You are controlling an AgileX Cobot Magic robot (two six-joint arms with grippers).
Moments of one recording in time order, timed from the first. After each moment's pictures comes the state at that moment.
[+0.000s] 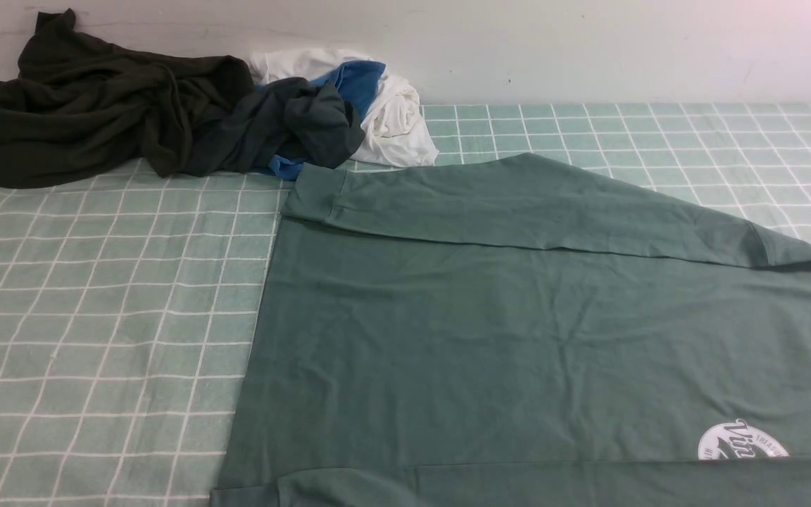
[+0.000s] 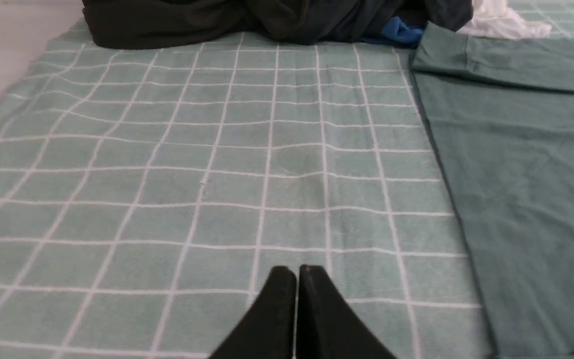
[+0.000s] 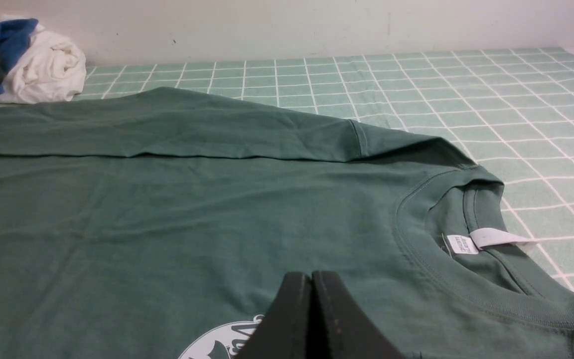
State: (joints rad) right arm -0.06 -0.01 0.02 0.01 0.36 0.09; left arm 0.06 -0.01 0.02 -0.19 0.34 0.03
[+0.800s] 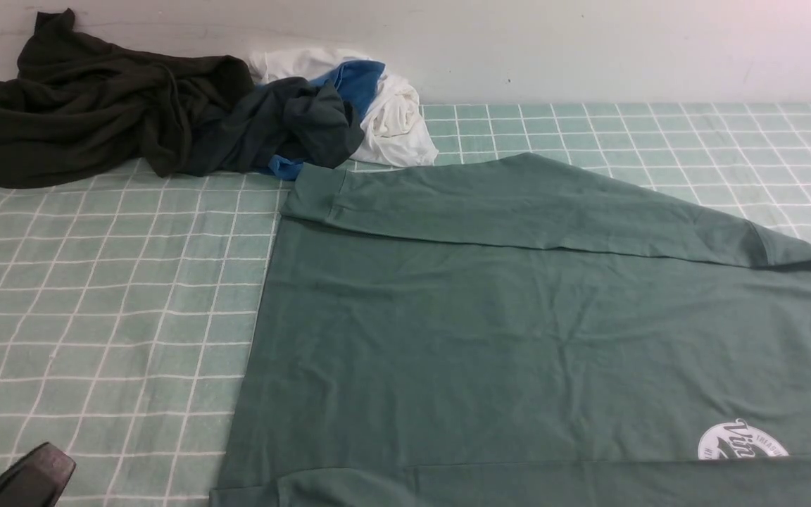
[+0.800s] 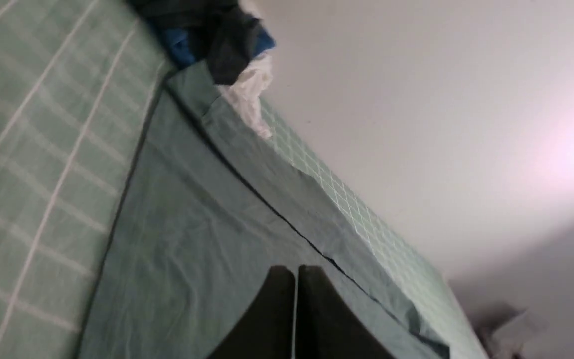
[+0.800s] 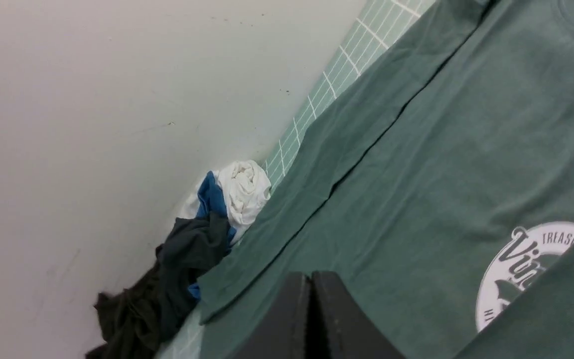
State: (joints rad) right arm -0.06 -0.01 0.01 0.66 0.38 0.30; left arm 0.06 -0.01 -0.10 -1.01 0.43 0.19
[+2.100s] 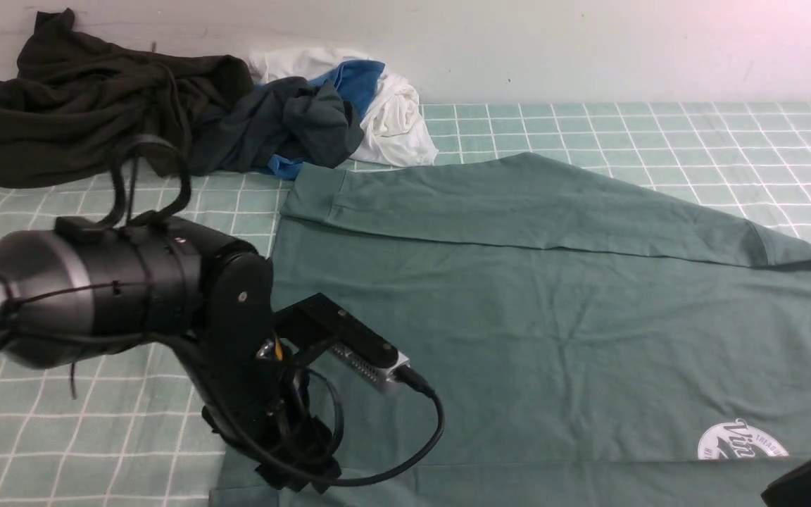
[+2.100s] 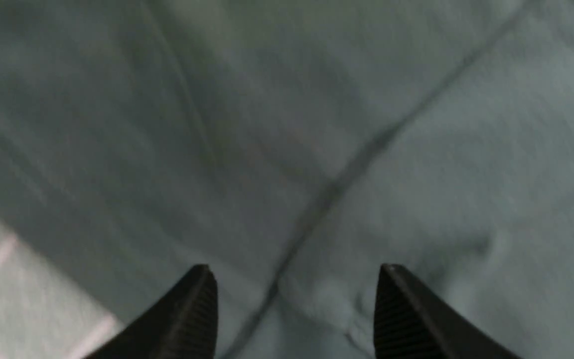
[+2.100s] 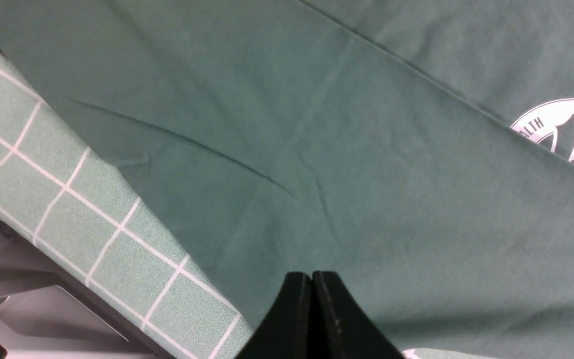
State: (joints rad) right arm 0.24 0.97 -0.79 0.33 1.24 -0.36; left arm -0.53 1.71 -1.01 -0.08 0.84 0.27
